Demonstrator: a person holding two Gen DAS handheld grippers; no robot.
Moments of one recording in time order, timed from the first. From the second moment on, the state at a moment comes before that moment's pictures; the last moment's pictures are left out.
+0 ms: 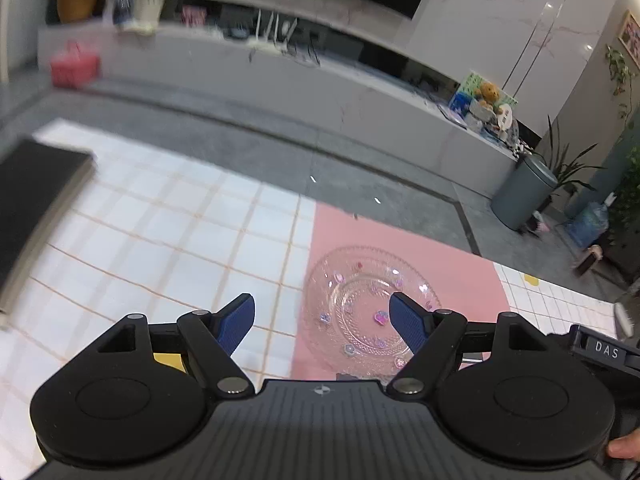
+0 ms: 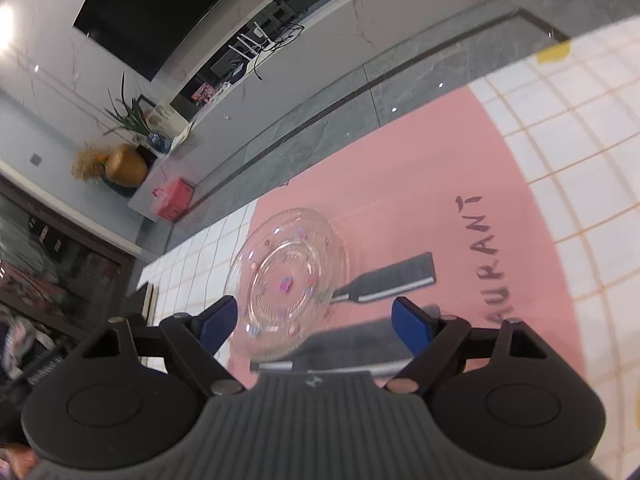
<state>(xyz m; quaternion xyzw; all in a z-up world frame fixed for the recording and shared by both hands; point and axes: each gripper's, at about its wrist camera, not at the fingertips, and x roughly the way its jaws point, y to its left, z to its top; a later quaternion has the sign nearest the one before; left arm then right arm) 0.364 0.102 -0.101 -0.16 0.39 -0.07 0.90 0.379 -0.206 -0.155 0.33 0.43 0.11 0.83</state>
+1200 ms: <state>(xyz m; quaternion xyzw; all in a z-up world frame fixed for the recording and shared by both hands) 0.422 0.085 -0.141 -0.16 0.44 -0.02 0.88 0.424 -0.208 -0.207 0.40 0.43 0.17 0.79</state>
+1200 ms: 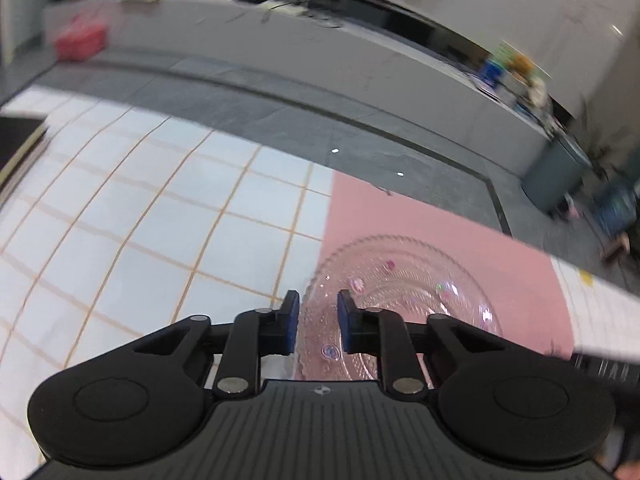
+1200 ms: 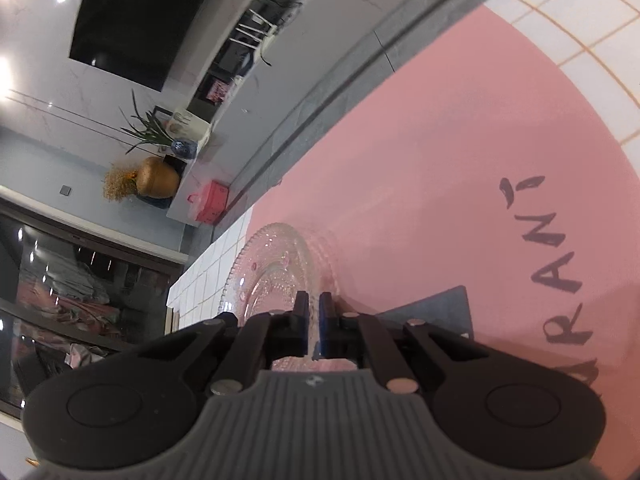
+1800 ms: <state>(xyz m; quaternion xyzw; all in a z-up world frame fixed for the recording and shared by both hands) 0.389 0.086 -0.114 -0.14 0.46 -0.05 0.88 0.386 -0.214 -0.200 0.45 0.43 0.16 0.76</state>
